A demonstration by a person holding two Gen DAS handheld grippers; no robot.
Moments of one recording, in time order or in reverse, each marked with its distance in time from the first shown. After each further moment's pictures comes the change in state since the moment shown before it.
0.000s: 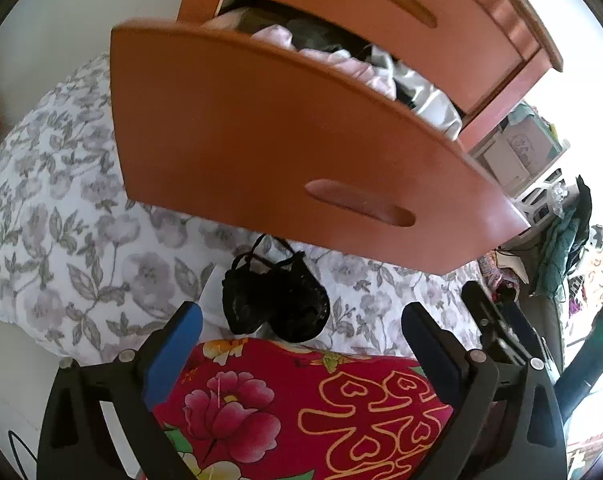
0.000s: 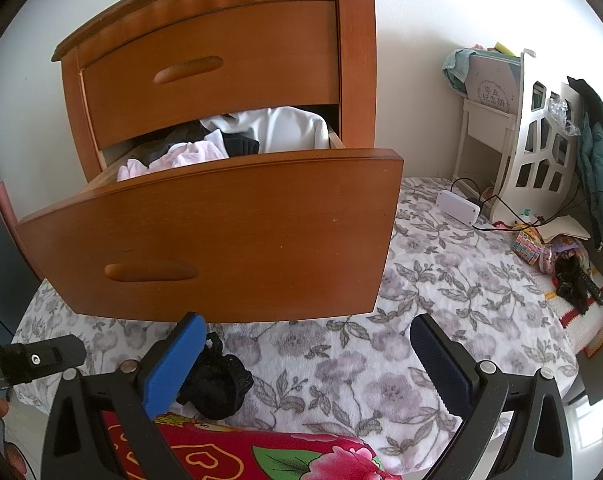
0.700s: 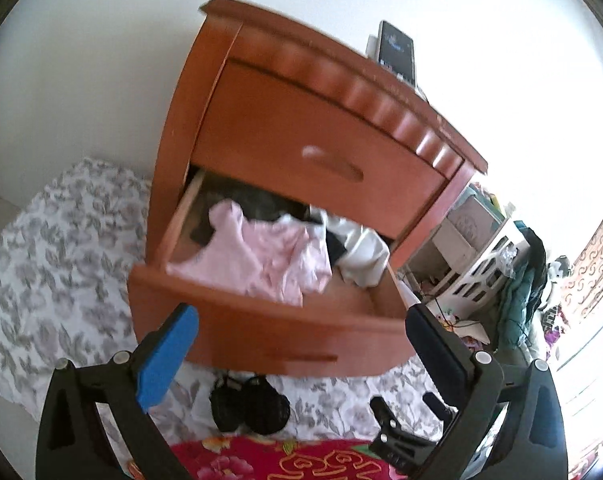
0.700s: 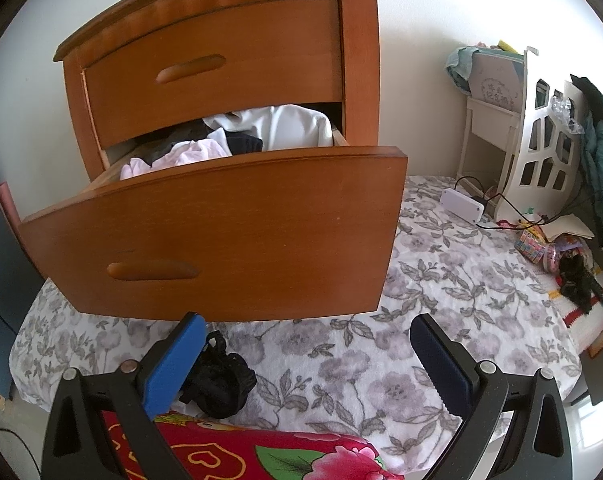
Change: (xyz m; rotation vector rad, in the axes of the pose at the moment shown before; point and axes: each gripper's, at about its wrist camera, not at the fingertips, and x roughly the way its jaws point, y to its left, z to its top) left arm -0.112 -0.020 0.073 0.073 -0.335 -0.107; right arm 0.002 0.000 -0.001 0.001 0.006 0.017
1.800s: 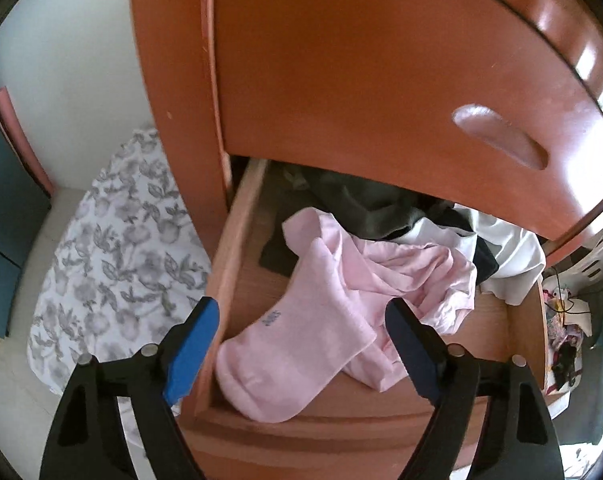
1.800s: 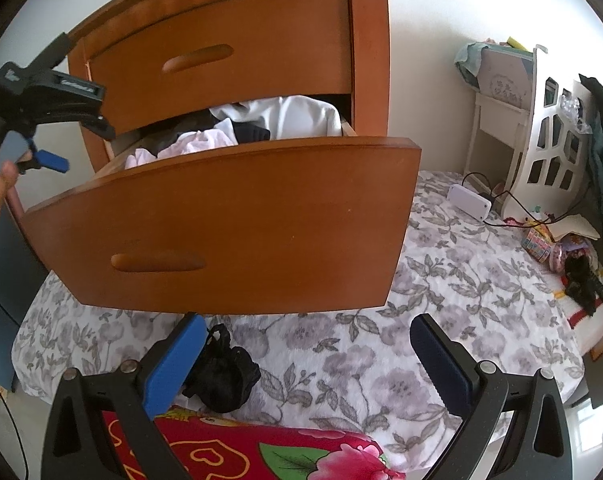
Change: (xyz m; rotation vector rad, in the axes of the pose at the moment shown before) left arm 0.168 0.027 0.078 0.025 0.361 0.411; right arm 0.007 0.002 0.000 -0.016 0.039 0.022
